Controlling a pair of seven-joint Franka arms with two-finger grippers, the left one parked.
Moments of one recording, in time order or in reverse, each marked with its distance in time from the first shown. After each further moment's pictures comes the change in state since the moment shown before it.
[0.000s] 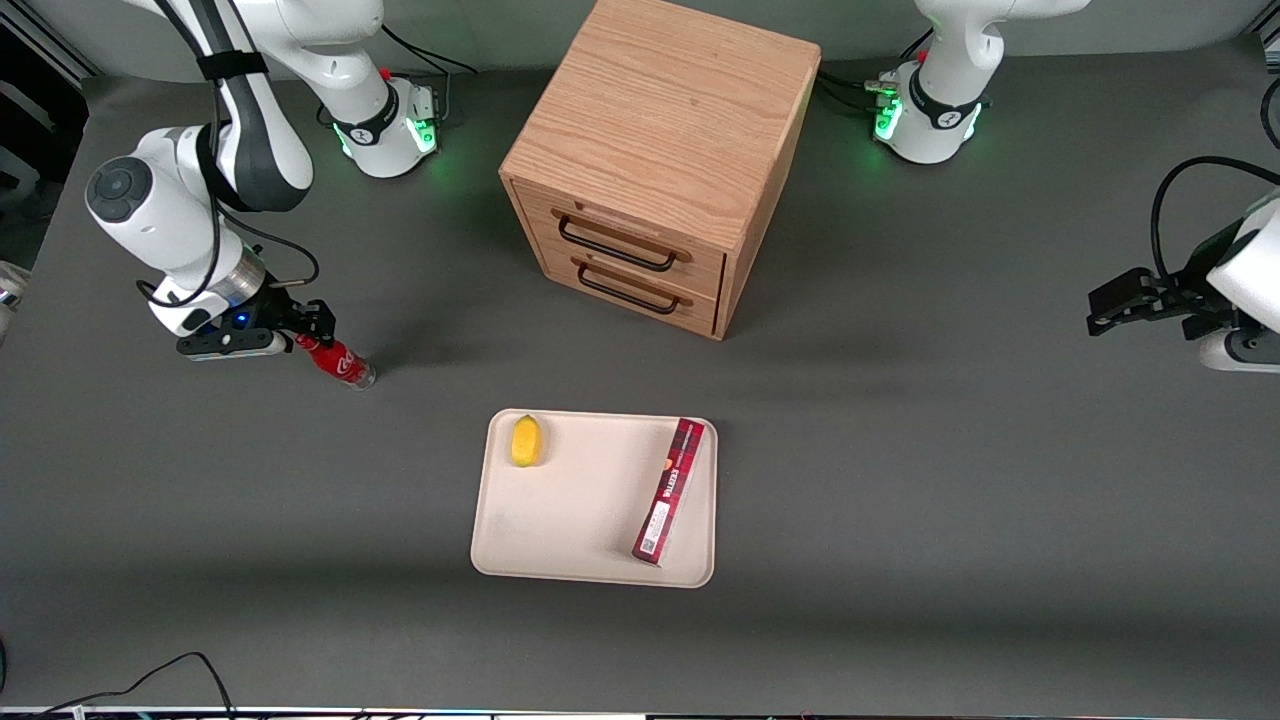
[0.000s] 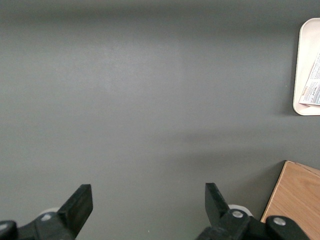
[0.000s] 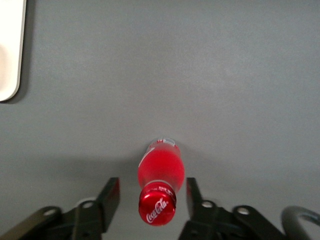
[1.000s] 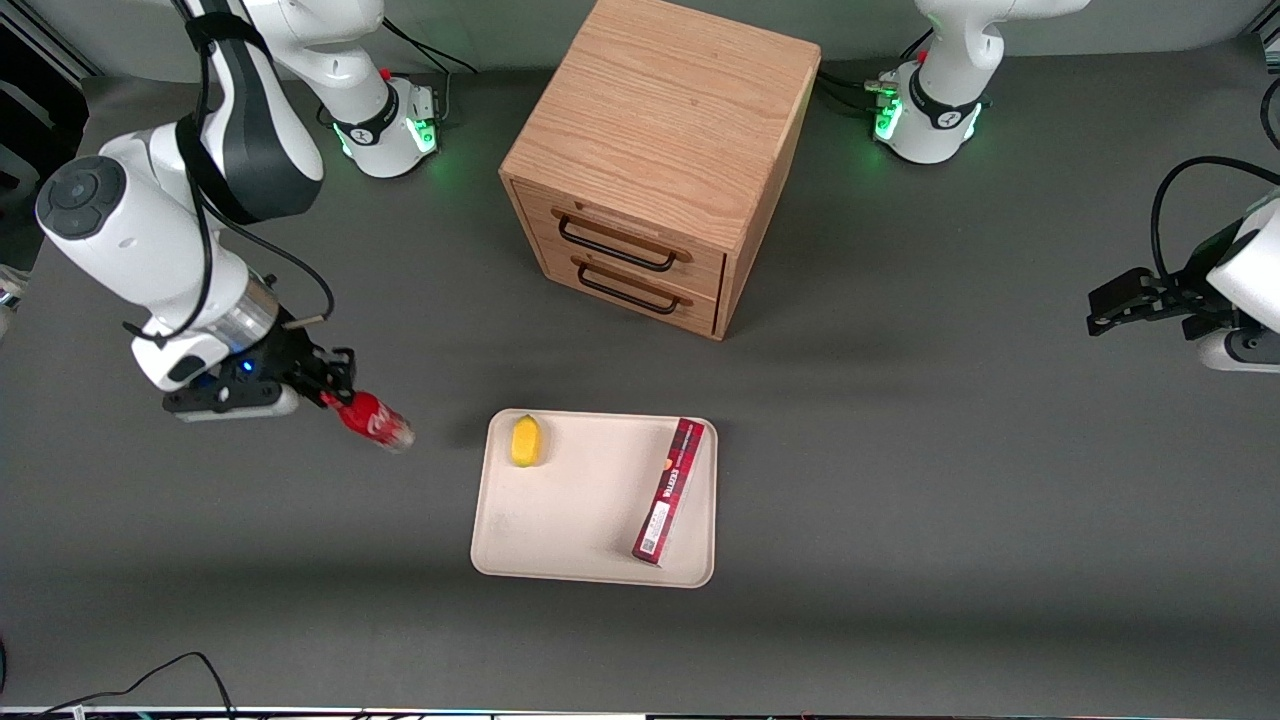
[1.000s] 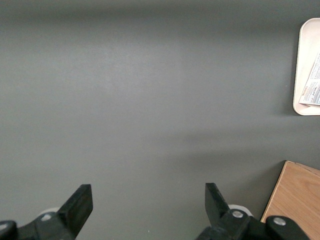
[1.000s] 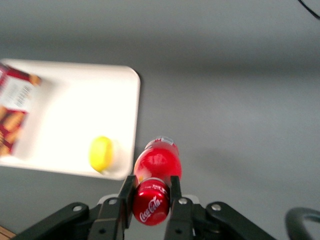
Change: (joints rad) arm 0.115 0.258 0.114 0.689 0.004 -0.327 0.283
